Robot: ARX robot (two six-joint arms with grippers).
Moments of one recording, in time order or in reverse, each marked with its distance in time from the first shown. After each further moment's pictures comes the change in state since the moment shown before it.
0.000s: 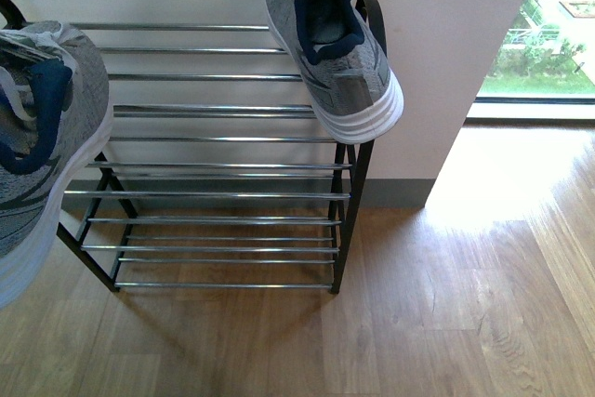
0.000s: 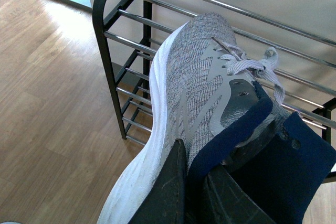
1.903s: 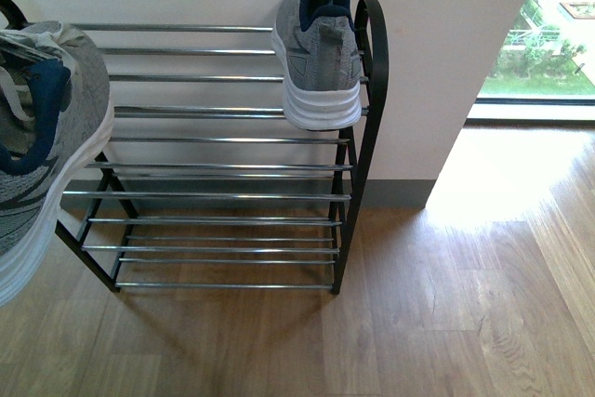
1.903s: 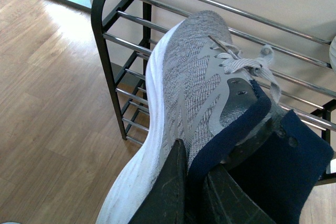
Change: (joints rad) left arm 0.000 0.000 0.000 0.000 -0.001 0.000; right arm -0.182 -1.740 -1.895 1.147 -0.148 -0.428
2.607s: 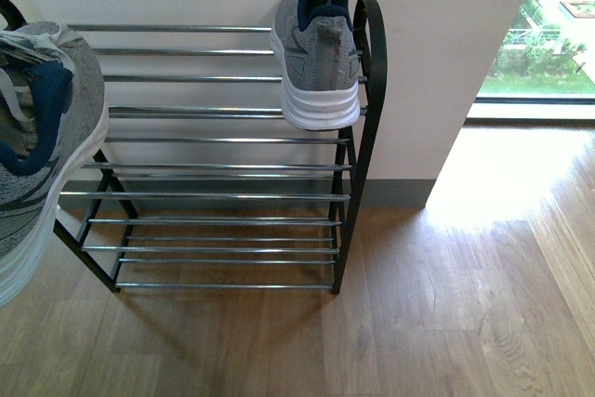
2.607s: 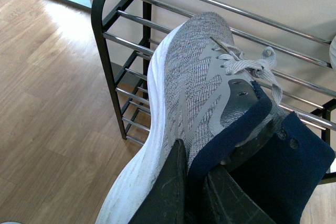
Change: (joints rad) left arm 0.000 0.000 0.000 0.000 0.002 0.000; right arm -0.150 -0.280 -0.241 -0.033 -0.149 -0.013
